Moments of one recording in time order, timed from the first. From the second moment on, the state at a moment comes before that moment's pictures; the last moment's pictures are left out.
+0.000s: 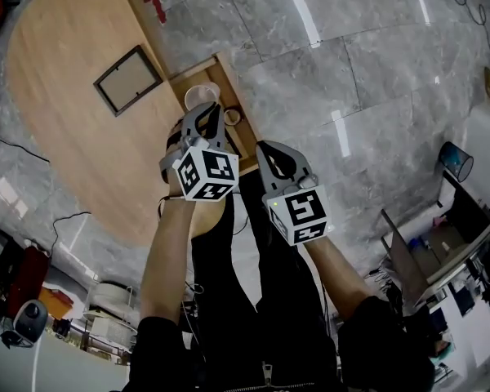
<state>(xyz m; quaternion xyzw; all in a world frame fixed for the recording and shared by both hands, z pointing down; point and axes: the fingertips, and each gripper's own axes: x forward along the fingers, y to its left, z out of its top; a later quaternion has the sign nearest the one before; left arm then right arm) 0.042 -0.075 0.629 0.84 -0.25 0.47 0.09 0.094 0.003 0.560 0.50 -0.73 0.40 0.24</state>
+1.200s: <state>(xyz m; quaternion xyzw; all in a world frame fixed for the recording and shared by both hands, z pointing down) 0.064 -0.085 0.737 0.78 -0.14 0.61 0.01 0.135 0.012 0.586 0.52 -0.70 0.43 0.24</state>
